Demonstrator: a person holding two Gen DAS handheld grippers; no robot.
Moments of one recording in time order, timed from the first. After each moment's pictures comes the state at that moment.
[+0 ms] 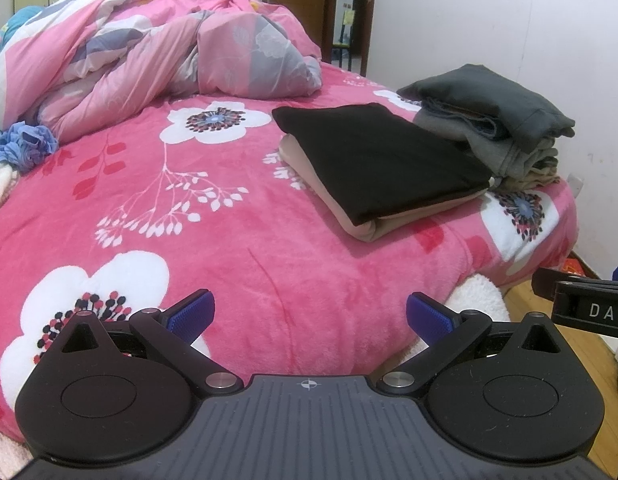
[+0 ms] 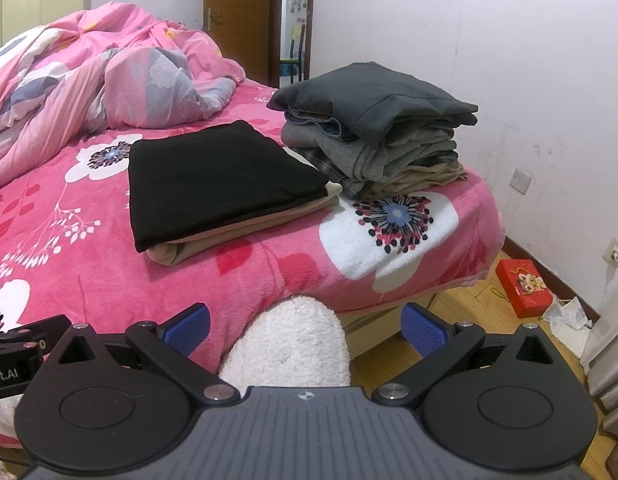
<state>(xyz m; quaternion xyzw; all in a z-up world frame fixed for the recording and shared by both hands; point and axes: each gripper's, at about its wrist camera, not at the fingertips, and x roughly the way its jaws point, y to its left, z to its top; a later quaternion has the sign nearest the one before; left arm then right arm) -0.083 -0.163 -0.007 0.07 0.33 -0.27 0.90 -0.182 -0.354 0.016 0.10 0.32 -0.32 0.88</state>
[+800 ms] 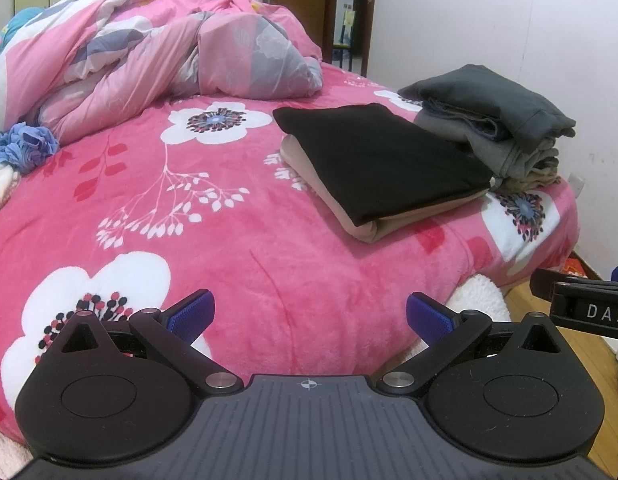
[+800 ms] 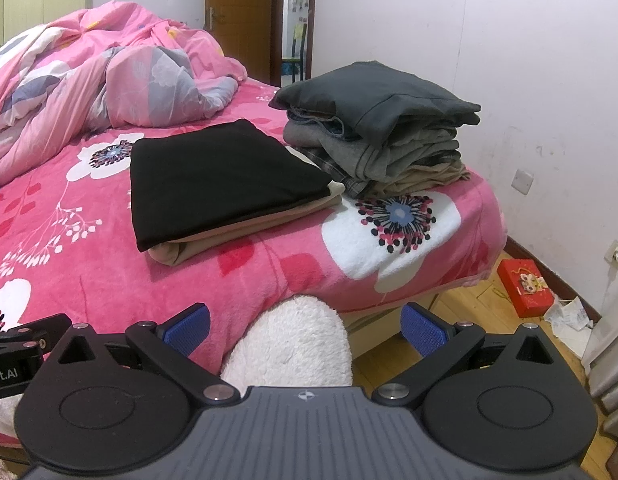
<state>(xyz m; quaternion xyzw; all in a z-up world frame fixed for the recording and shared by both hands) -0.081 -0.161 -0.006 0.08 0.33 -0.27 0.90 -0.180 -0.352 0.016 0.10 0.33 -0.32 0.88</state>
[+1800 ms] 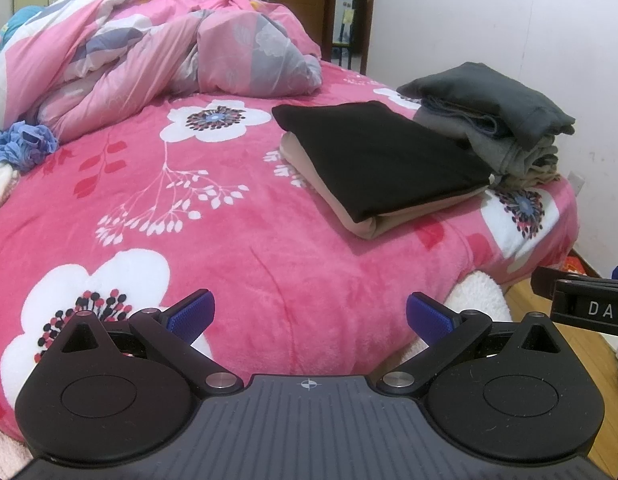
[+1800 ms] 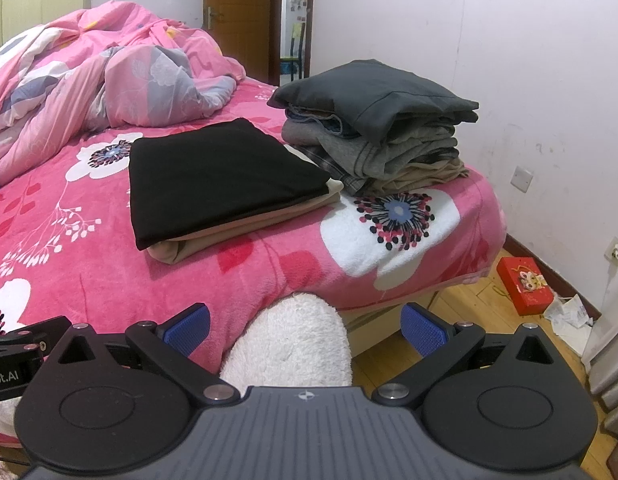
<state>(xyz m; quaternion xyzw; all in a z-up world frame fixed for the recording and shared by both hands) -0.083 -0.161 -0.008 0.08 0.34 -0.27 0.90 -0.183 -0.351 0.015 0.10 0.33 -0.32 0.88</state>
